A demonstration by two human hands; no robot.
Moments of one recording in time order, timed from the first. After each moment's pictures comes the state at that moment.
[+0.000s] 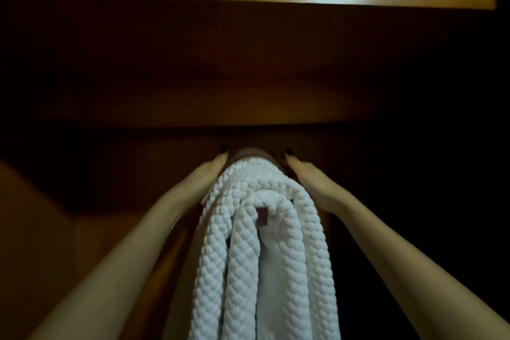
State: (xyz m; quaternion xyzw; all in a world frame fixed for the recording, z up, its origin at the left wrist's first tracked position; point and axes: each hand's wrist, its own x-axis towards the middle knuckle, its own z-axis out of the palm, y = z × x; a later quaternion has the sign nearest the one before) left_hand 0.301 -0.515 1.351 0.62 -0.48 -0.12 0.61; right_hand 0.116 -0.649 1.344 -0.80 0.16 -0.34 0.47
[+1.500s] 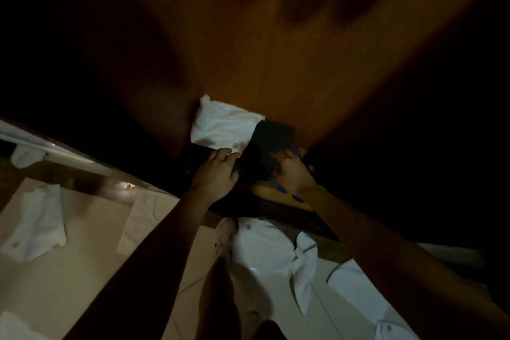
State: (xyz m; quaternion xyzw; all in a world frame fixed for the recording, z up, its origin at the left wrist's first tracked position) left_hand 0.179 -0.278 0.521 0.89 -0.35 -0.23 0.18; right_hand 0.081 -0.461 0.536 -0.92 0.21 0.22 0.25
